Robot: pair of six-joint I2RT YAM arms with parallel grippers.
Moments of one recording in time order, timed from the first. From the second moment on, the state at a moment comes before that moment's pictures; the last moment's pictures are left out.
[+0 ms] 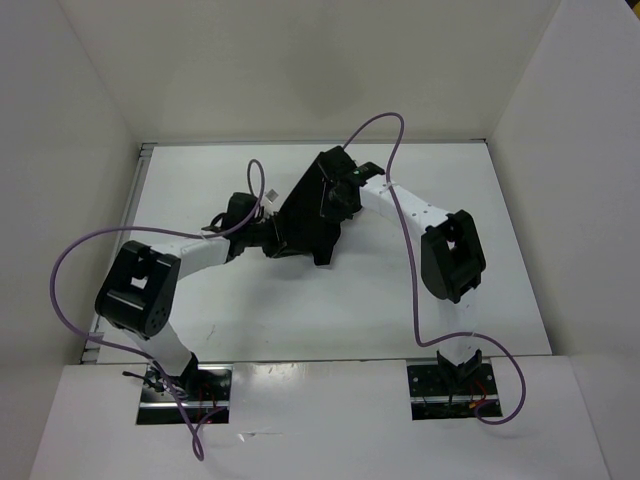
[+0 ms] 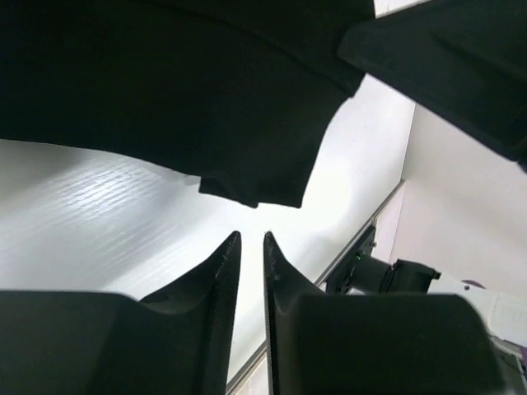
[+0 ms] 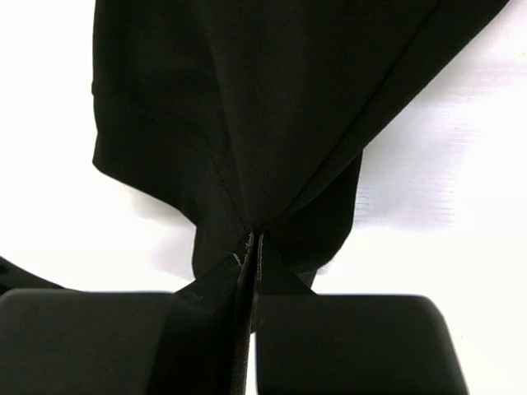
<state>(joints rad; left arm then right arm) -0.34 1.66 0.88 0.08 0.61 -0.82 0.58 2.01 1.72 -0.76 0.07 0.70</state>
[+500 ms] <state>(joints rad) -0.37 1.73 0.88 0.13 0.61 -0.82 0.58 2.01 1.72 -0.76 0.04 0.71</state>
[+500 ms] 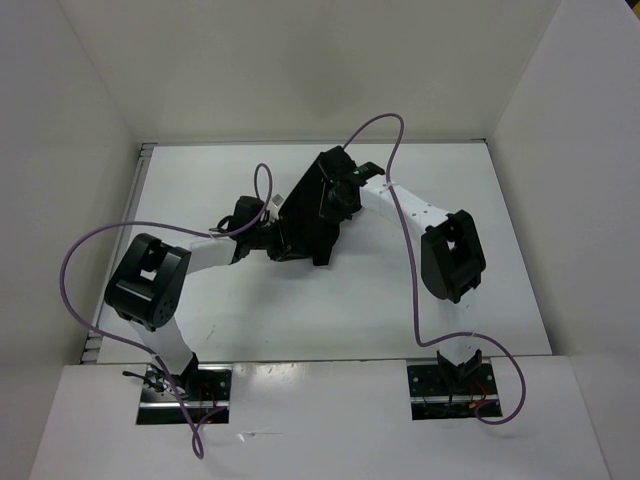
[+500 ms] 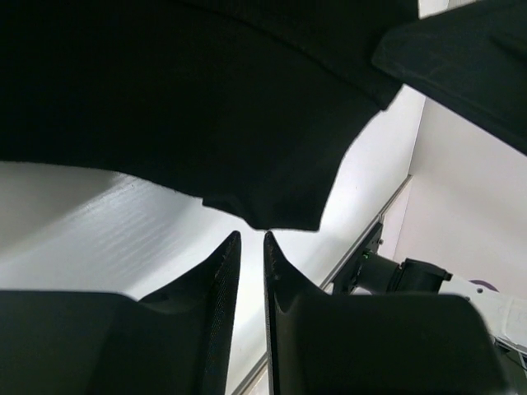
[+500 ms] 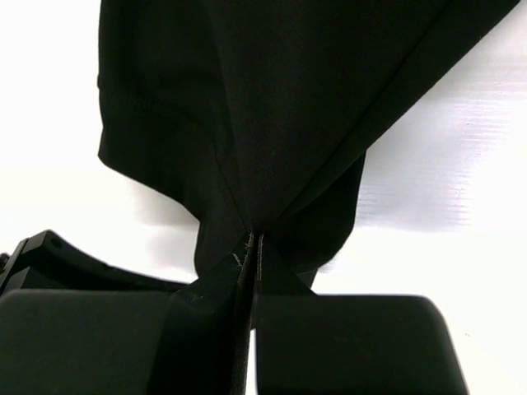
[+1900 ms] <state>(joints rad) -0.40 1.85 0.93 0.22 0.52 -0.87 0.58 2.03 1.76 -0.80 0.00 0.69</state>
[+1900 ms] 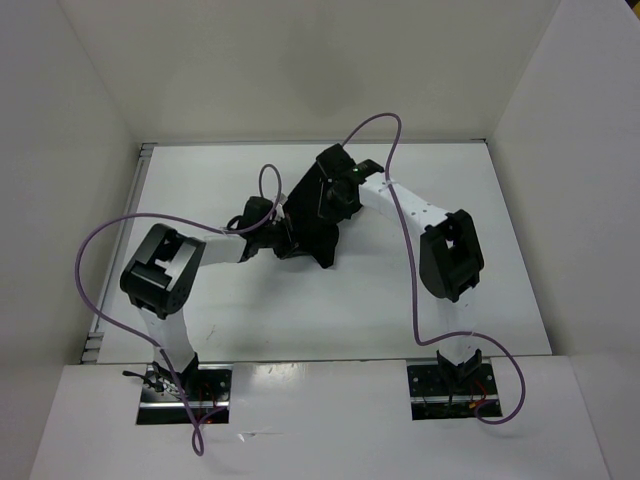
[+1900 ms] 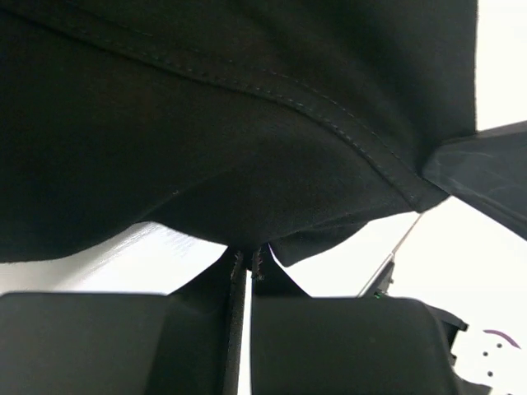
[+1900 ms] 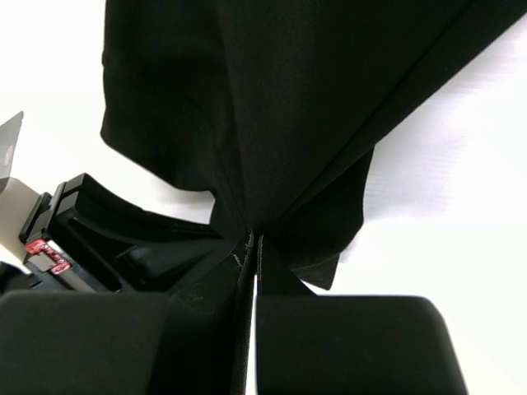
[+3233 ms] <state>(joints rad) -0.35 1.78 0.92 0.12 0.49 -0.76 0.51 1.95 1.83 -0.88 -0.03 0.68</state>
